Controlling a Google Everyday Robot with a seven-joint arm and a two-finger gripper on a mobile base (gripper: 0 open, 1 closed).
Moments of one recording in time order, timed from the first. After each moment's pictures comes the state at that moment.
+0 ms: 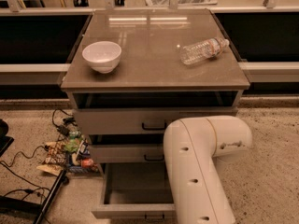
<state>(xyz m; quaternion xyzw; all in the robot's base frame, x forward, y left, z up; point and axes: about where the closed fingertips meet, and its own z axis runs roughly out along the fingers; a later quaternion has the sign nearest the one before) 0.446 -0.198 0.165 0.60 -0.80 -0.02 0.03</state>
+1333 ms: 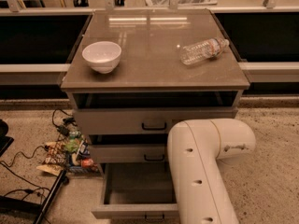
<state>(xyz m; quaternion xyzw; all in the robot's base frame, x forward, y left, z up) 0.435 -0.198 0.159 0.60 -0.80 -0.03 0.04</state>
